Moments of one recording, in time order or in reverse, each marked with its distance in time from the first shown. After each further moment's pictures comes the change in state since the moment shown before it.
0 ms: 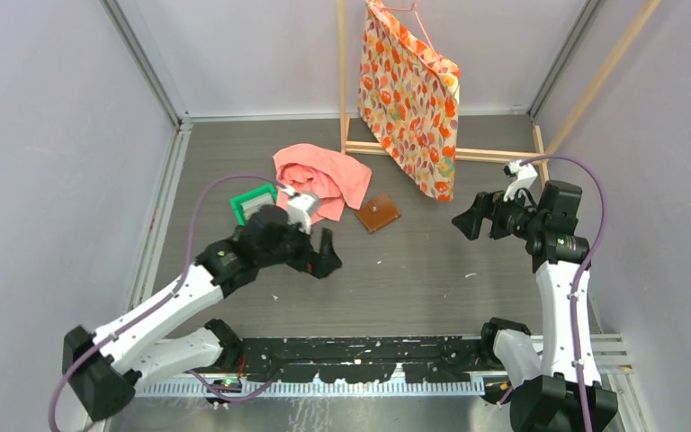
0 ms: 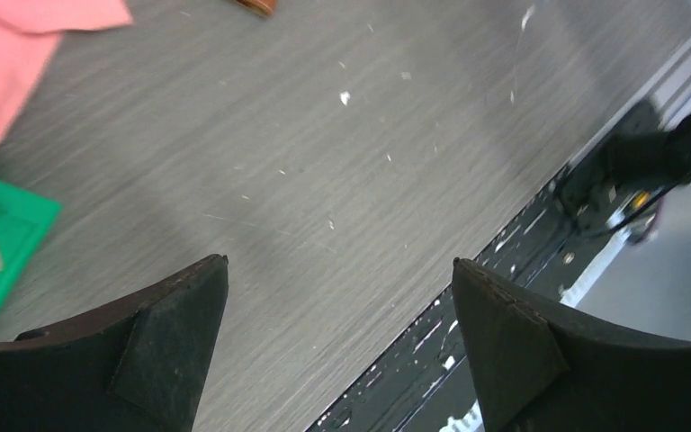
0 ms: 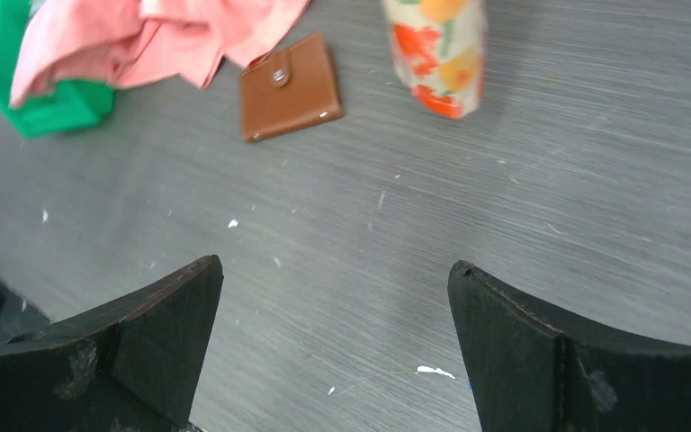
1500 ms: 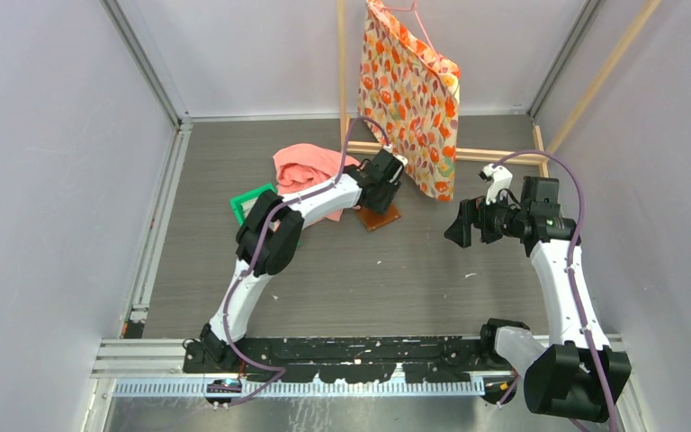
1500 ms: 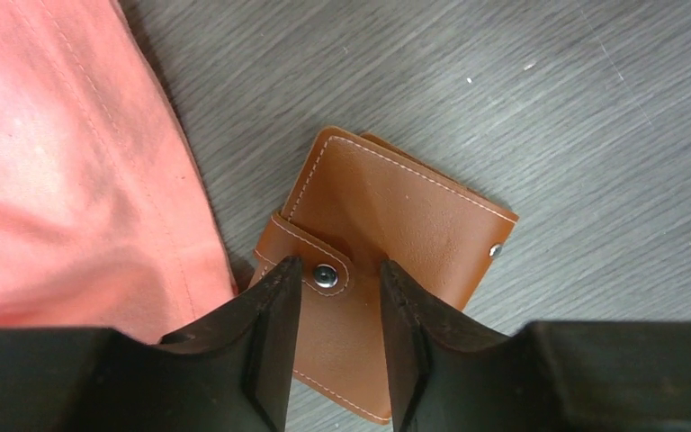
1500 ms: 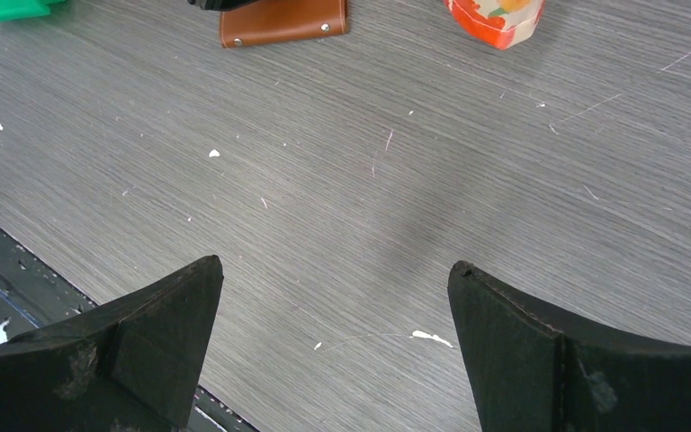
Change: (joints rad) left arm -0.142 1.354 1.060 -0.098 -0.372 0.208; right arm 0.112 0.154 0.024 -0.128 0.022 -0.201
